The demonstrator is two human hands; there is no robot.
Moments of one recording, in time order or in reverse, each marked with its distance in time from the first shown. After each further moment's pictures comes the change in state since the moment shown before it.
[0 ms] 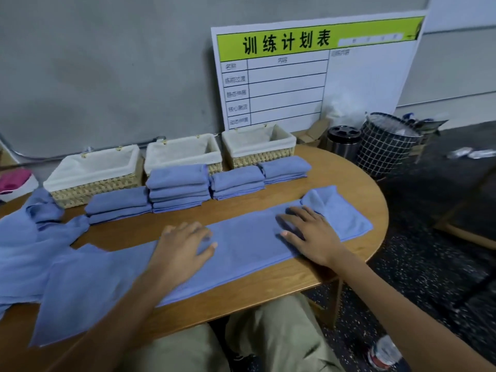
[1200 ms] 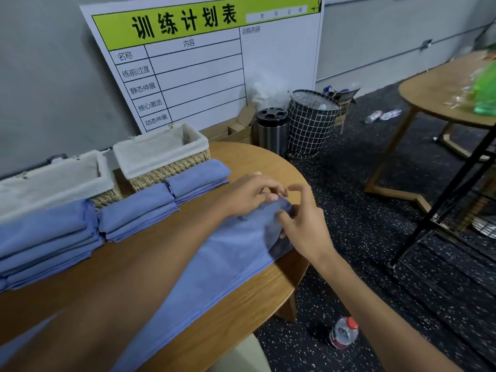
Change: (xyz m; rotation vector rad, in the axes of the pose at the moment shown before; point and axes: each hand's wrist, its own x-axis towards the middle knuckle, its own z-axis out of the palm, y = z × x) left_hand 0.277 0.234 0.033 -0.607 -0.175 0.804; right_hand -0.025 0.081 -0.056 0.688 0.551 0.476
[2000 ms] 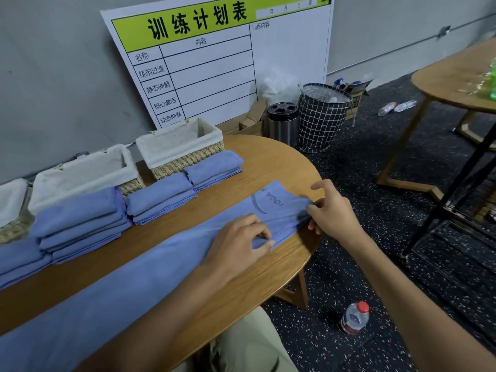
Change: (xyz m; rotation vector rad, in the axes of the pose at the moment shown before) left_hand -0.138 0.064 0.054 0.121 0.262 -0.280; right_hand -0.007 0.015 -0.027 -0.135 -0.073 0.183
